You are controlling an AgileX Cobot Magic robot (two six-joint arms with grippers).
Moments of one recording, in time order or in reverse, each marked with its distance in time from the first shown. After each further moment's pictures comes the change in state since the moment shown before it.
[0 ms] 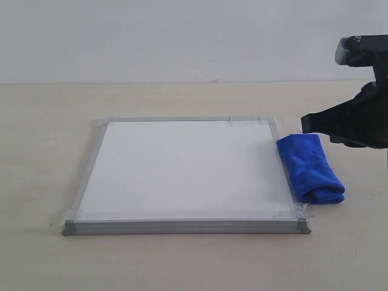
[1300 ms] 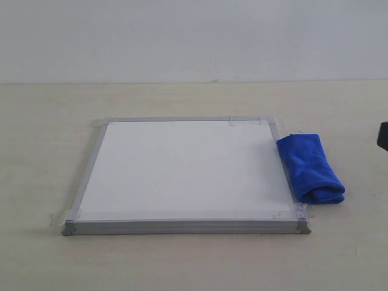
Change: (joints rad) left arm 0.000 0.000 0.000 0.000 0.000 0.000; right arm 0.222 -0.786 0.274 0.145 0.022 0.042
